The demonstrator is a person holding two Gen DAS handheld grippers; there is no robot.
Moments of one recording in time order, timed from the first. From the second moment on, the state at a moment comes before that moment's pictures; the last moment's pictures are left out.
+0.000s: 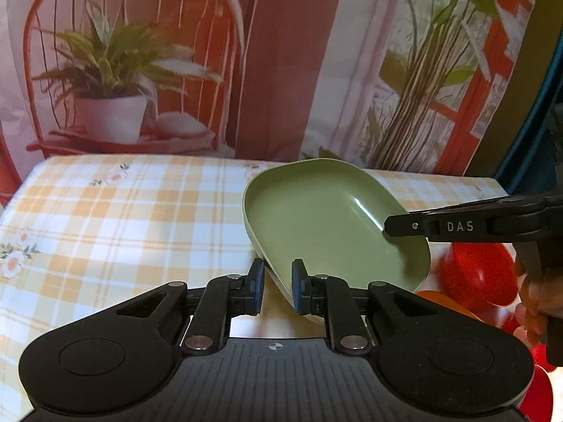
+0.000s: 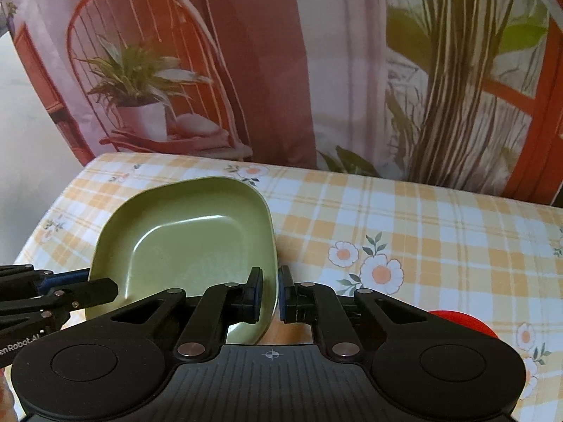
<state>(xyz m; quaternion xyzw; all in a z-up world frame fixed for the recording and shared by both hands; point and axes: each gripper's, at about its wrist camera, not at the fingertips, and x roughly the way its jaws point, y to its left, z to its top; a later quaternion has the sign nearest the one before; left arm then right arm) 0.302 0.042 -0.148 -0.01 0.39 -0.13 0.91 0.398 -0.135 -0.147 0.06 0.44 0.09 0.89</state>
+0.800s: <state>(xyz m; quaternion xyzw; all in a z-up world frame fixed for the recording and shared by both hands) 0.197 -0.003 -0.121 0.00 0.38 -0.17 0.91 0.295 -0.176 -0.118 0.04 0.43 0.10 0.90</state>
